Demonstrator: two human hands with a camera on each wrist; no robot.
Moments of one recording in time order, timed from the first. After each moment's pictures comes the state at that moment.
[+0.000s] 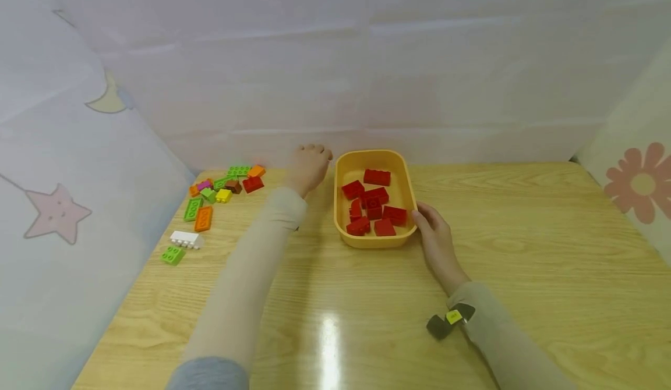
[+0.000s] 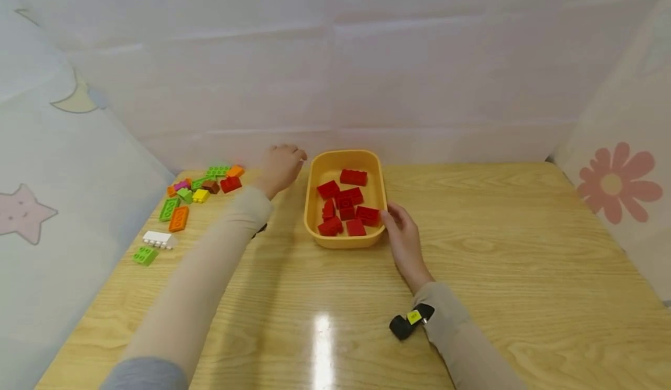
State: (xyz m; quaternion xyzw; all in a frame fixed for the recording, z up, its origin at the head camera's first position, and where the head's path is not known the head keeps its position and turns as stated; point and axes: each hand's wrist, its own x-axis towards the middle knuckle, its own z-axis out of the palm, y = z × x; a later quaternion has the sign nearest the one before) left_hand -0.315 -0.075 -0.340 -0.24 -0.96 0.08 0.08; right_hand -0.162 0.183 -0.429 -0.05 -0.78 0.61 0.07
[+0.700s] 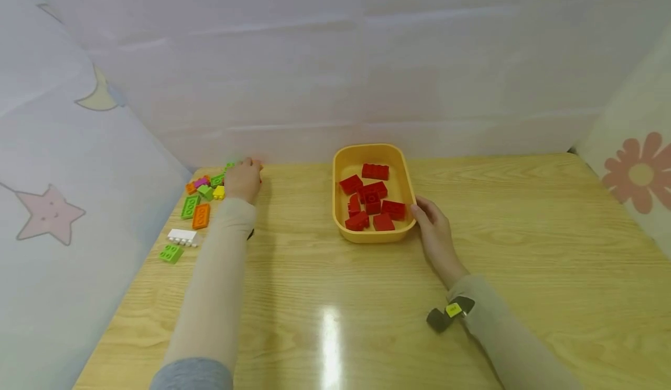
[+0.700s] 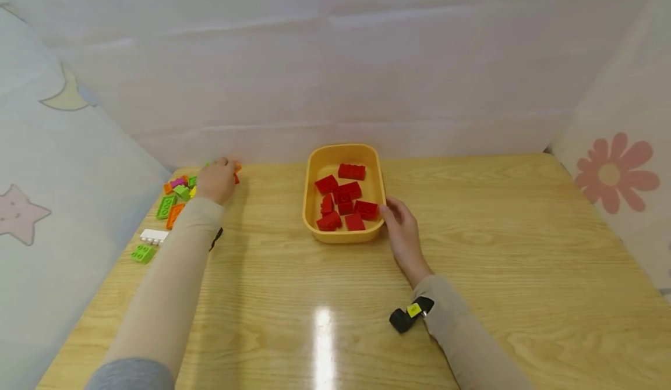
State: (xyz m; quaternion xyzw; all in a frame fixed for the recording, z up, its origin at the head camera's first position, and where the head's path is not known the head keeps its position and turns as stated) left_hand -0.298 -0.205 -0.366 -0.09 -0.99 0.09 0.04; right_hand -0.162 0.182 -0.426 -0.06 -0.78 0.62 0.08
